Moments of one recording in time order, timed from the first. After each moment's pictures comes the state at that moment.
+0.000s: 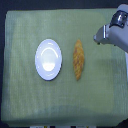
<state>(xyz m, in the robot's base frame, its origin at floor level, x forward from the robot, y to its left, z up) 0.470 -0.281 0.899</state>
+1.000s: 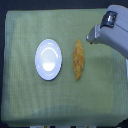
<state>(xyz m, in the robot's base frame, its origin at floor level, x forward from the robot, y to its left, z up) 0.479 -0.242 0.880</state>
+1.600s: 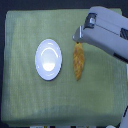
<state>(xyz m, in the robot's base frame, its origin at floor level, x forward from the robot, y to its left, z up) 0.498 -0.170 0.831</state>
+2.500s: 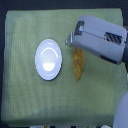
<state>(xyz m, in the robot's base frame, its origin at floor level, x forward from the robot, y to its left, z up) 0.504 -0.128 0.752</state>
